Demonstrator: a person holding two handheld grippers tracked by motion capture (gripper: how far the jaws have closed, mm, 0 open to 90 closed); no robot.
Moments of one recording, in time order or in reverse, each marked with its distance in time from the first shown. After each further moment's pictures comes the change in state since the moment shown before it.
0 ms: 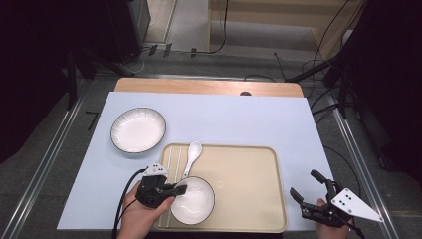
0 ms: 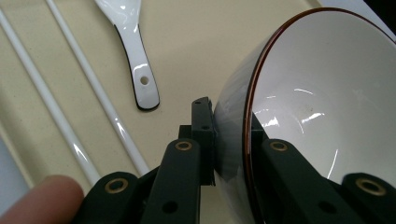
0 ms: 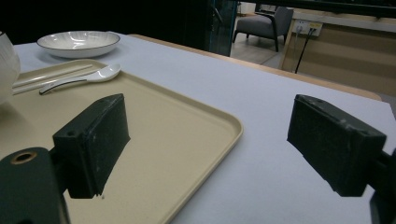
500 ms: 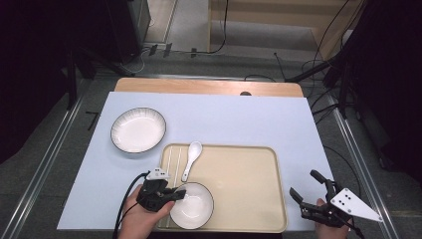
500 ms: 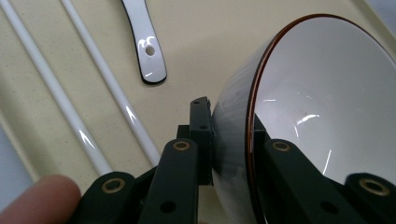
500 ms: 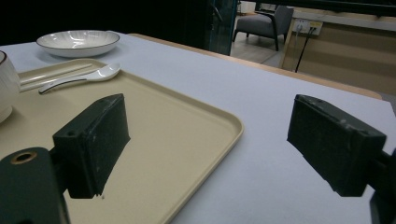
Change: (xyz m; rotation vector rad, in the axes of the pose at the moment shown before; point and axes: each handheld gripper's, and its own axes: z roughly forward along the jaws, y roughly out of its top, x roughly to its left) left arm 0.003 -0.010 0.009 0.042 0.022 -0.002; right arm 0.000 -0.001 0.001 0.003 -0.001 0.002
